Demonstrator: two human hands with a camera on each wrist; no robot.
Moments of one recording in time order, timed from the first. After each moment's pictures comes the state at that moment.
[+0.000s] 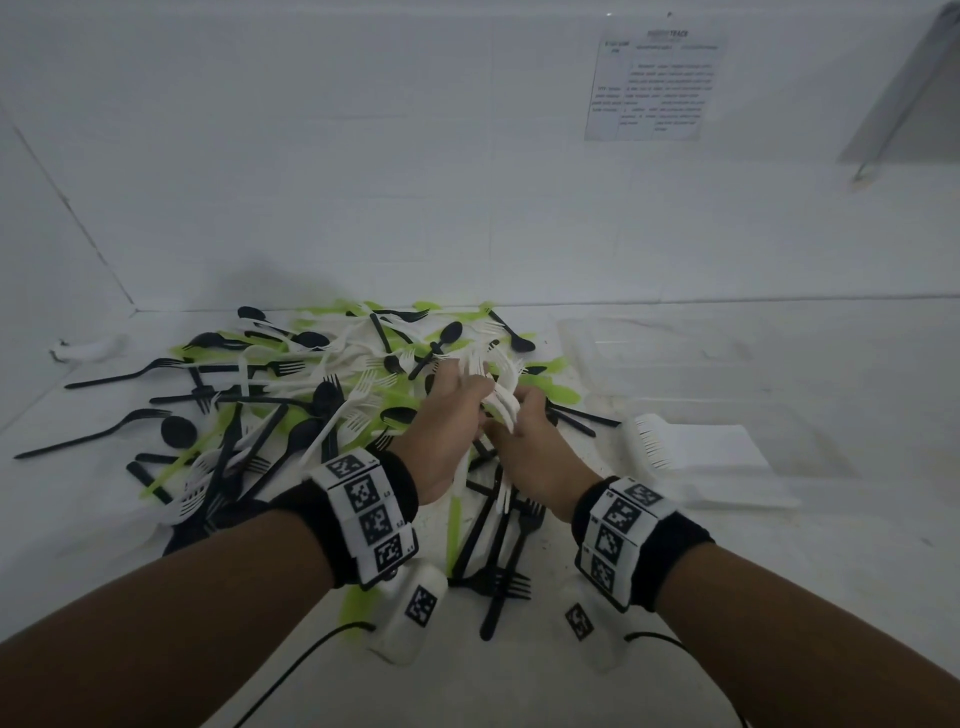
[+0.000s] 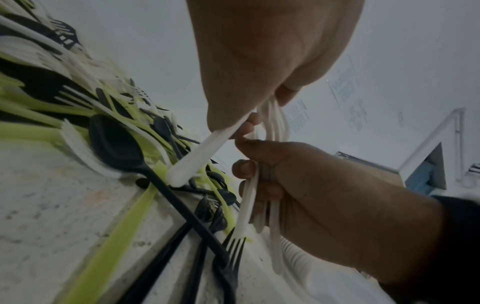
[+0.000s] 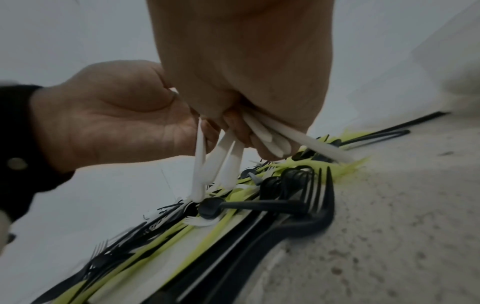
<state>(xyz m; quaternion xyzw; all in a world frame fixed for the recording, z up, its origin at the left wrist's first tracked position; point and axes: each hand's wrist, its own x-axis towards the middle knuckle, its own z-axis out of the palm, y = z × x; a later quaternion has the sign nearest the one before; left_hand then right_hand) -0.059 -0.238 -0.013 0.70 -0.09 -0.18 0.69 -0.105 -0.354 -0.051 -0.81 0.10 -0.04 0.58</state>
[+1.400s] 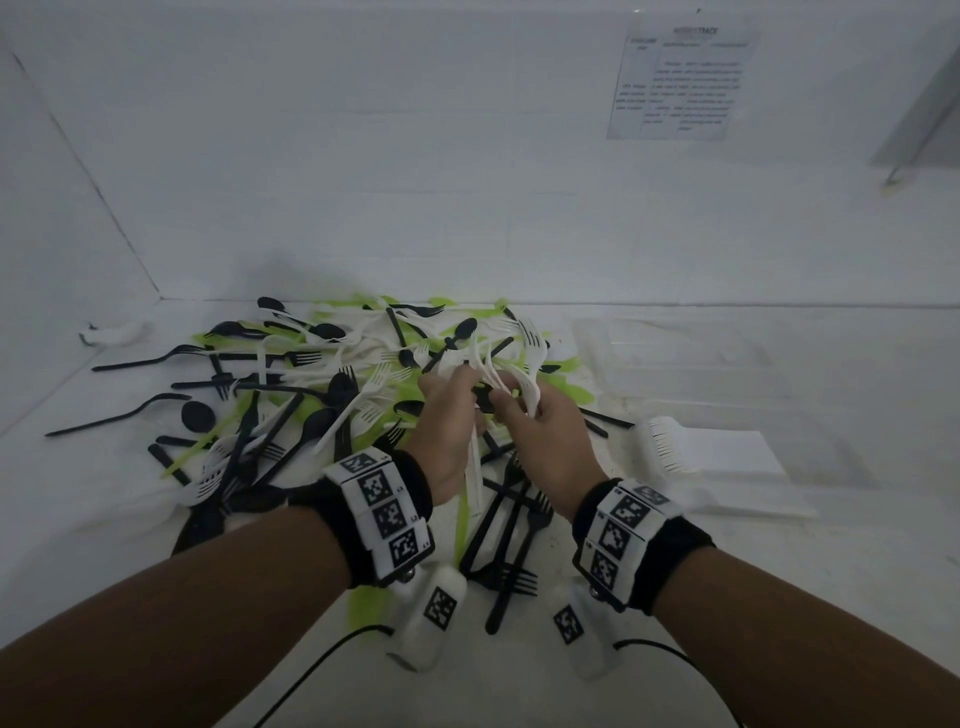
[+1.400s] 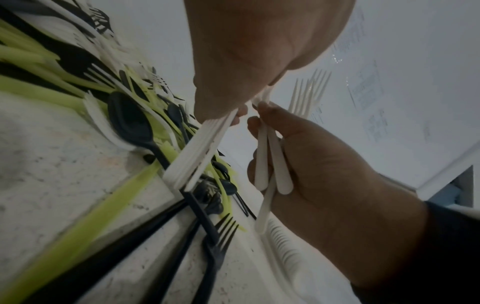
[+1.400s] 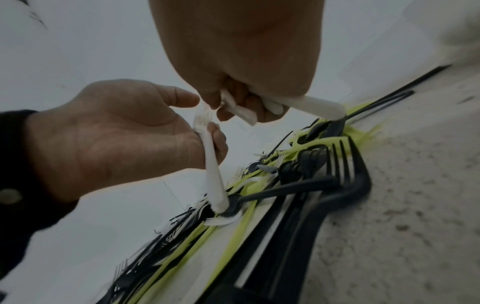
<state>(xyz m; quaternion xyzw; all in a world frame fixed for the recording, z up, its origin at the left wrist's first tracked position) -0.059 -0.237 -0.021 0.62 0.03 -0.15 0.77 -0.105 -0.349 -0.045 -0.80 0.05 -0.20 0.56</state>
